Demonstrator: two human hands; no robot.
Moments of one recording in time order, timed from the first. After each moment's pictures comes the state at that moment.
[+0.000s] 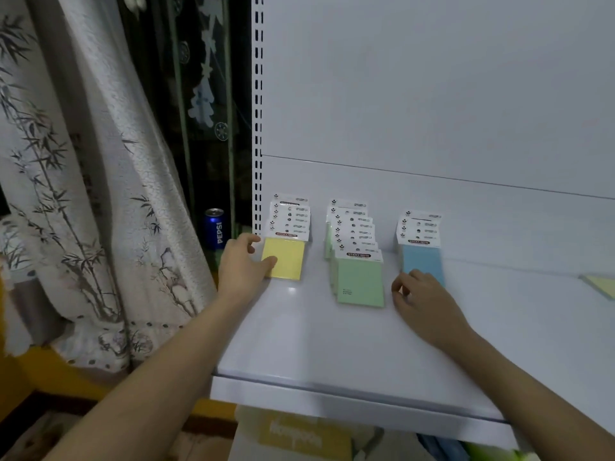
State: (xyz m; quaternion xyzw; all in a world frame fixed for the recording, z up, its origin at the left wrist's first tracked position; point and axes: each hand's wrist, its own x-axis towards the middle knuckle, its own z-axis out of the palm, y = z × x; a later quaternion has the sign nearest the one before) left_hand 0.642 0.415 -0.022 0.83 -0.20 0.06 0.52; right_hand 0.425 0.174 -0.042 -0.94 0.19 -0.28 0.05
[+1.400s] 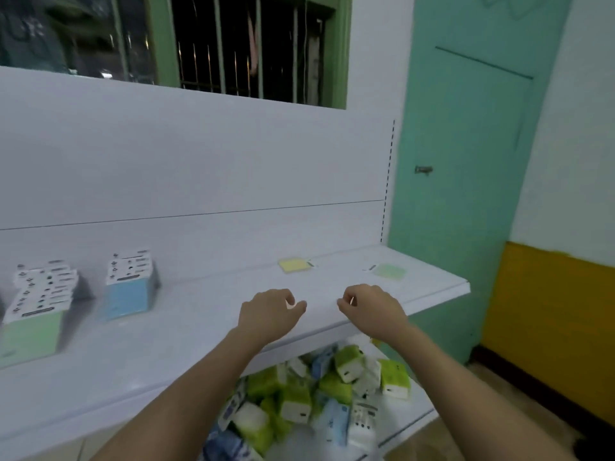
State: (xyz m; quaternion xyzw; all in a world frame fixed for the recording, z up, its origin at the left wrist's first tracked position) left_hand 0.177 0.137 0.042 0.79 -0.57 -0.05 0.20; right_hand -0.016 0.075 0.055 -0.84 0.49 -0.21 0.08
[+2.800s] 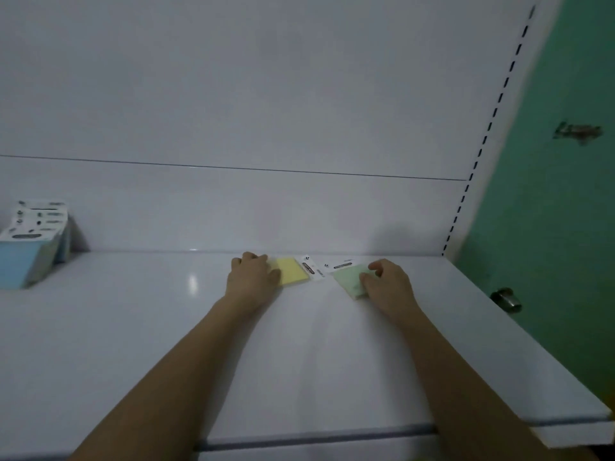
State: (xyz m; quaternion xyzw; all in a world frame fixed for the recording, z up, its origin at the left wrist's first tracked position) left_hand 0.215 -0.155 -0.021 0.90 -0.36 -0.03 0.26; right_hand 0.024 -0.310 -0.016 -0.81 0.46 -0.25 0.27
